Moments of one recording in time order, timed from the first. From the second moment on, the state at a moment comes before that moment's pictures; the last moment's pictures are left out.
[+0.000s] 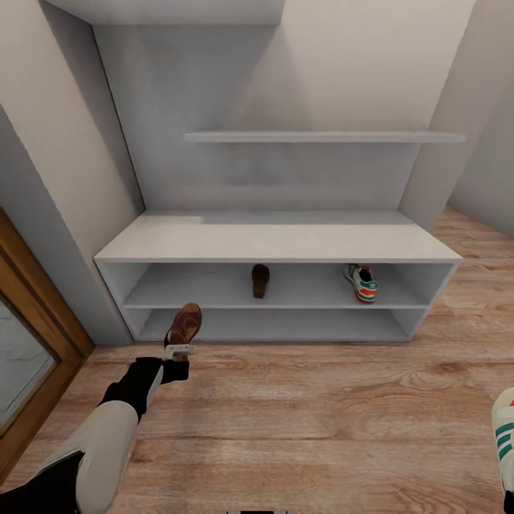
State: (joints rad) left arm -0.84 -0.05 0.44 -0.48 -0.46 0.48 -0.23; right arm -0.12 -0.29 -0.62 -0.75 -0.09 -0.07 -0.05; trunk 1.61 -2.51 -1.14
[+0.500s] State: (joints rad) left arm -0.84 -0.05 0.43 -0.52 -0.46 0.47 -0.22; right arm -0.12 -0.29 -0.62 -0.75 -0.09 -0.07 -0.05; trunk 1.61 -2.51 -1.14
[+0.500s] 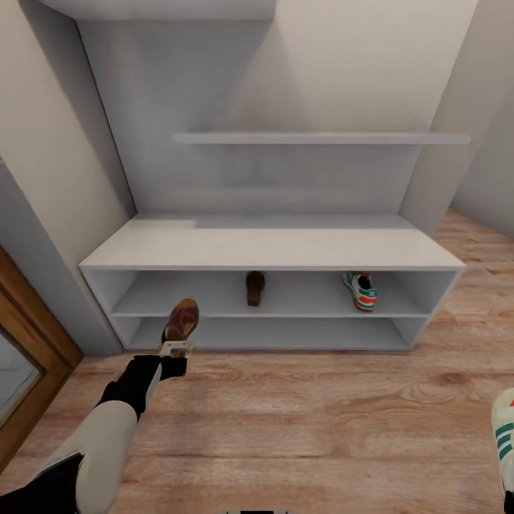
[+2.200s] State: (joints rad) left arm -0.83 -0.09 0.36 -0.51 -0.46 0.47 -0.09; right arm -0.12 -0.29 -0.63 -0.74 -0.08 -0.07 -0.06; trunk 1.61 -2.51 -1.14
